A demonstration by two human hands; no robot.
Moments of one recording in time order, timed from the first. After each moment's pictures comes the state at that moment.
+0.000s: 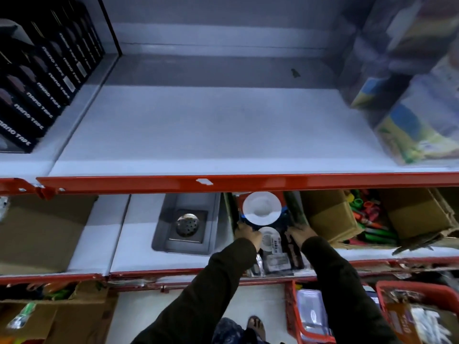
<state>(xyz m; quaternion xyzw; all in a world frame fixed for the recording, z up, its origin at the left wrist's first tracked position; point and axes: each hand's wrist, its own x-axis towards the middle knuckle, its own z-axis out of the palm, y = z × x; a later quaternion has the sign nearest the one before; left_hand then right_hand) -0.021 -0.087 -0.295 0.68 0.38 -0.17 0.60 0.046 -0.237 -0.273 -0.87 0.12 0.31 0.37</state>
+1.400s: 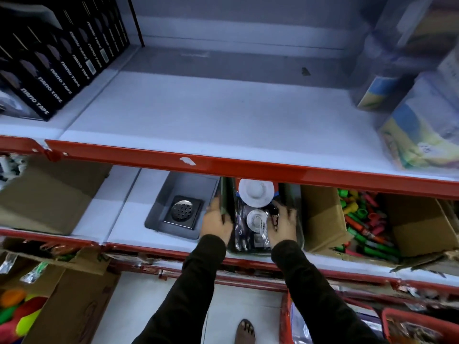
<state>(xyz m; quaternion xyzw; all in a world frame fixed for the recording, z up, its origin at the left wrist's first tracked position) -0.053 -0.078 -0.271 0.80 0.39 0.04 0.45 0.032 -0.226 -0.289 -0.92 -0.09 0.13 0.36</state>
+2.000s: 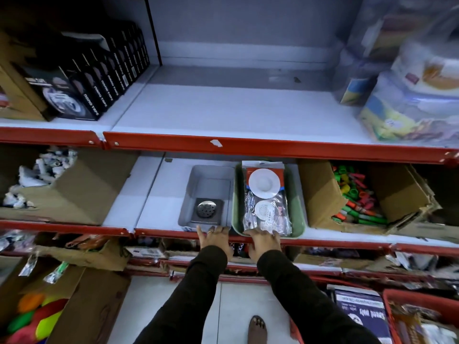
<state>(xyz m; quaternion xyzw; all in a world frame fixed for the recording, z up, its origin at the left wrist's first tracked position) -0.173 -0.082 -0.273 0.94 0.24 -0.21 0.13 -0.109 -0.212 -0.276 -0.93 -0.28 0.20 0.10</state>
